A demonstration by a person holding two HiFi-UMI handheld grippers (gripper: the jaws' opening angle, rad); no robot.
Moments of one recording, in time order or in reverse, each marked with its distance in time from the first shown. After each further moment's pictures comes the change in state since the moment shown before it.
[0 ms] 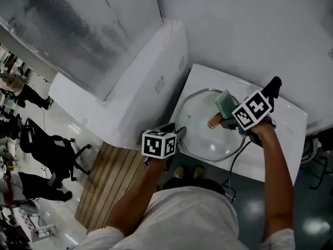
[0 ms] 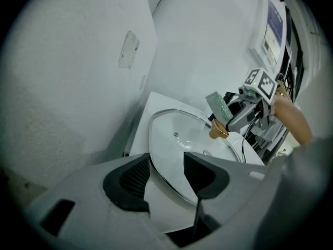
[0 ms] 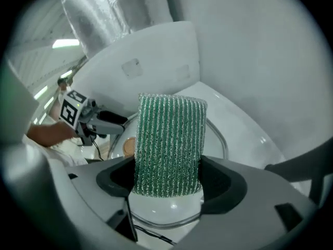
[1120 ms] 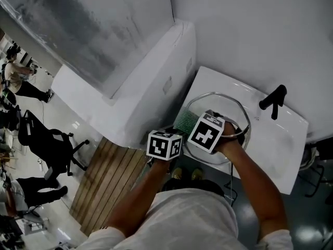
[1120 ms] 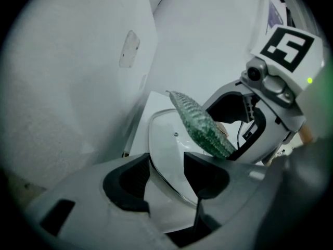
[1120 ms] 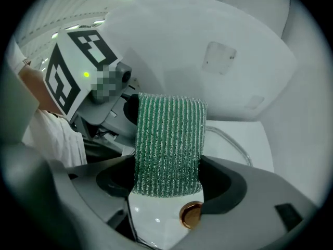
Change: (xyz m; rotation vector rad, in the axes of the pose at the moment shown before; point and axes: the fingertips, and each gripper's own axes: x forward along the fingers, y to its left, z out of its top) left arm 0.001 0.001 0.000 -0.006 0.002 -0.007; right arm 0.063 0.130 0.054 -0.549 0.131 -0.042
